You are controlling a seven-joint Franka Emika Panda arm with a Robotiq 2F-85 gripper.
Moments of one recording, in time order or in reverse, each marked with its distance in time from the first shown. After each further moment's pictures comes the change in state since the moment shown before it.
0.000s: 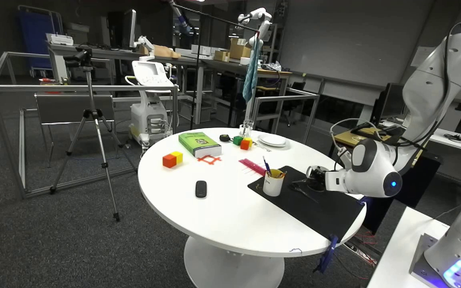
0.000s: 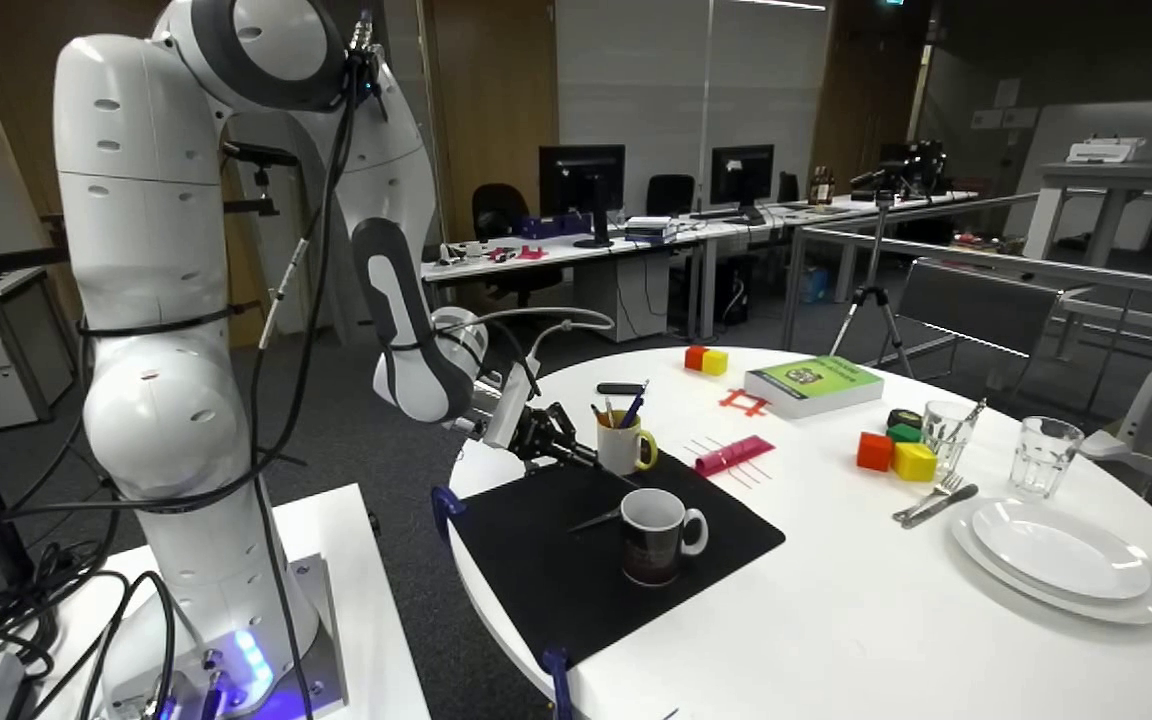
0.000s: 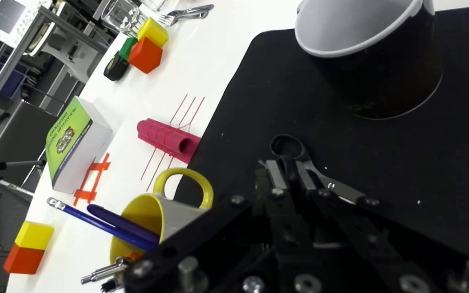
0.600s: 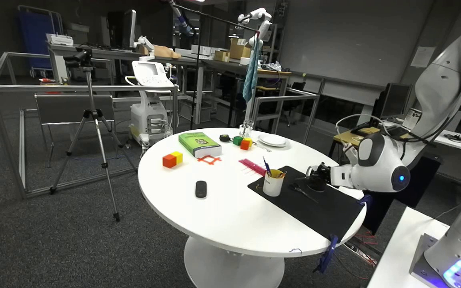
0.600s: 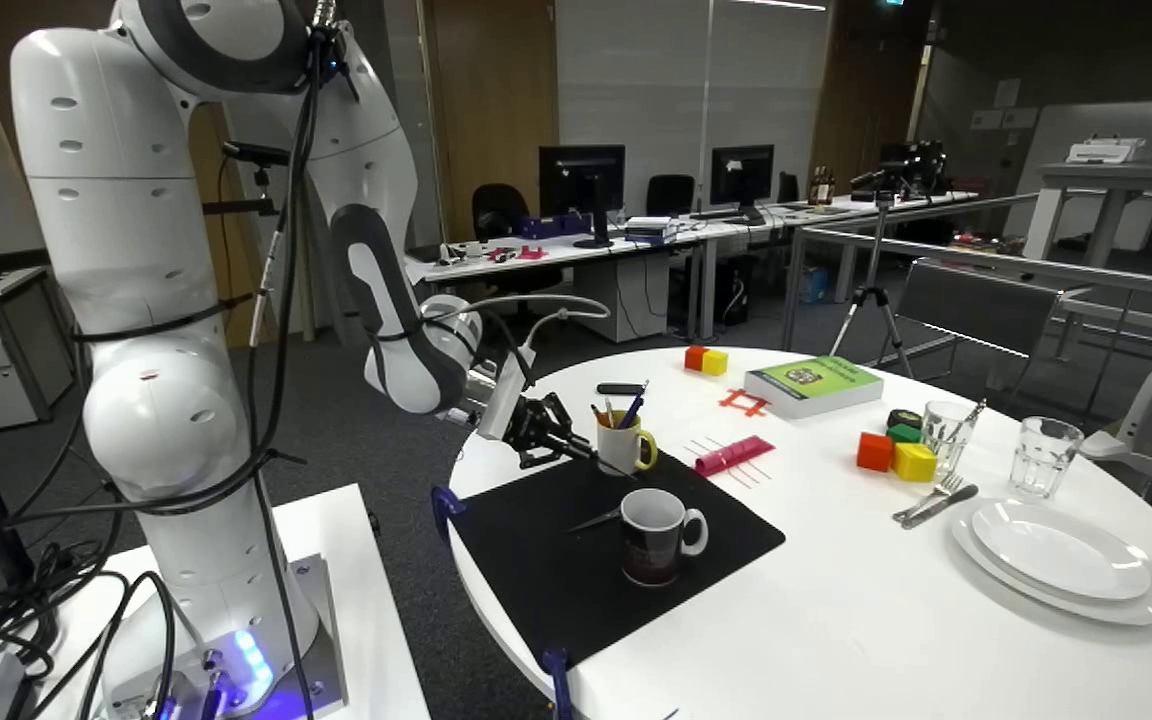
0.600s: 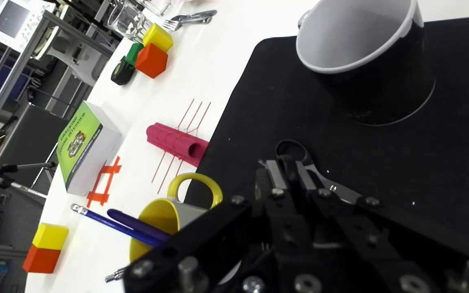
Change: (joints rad) arm -0.001 -0.098 -0.014 -0.046 0.001 0.055 0.000
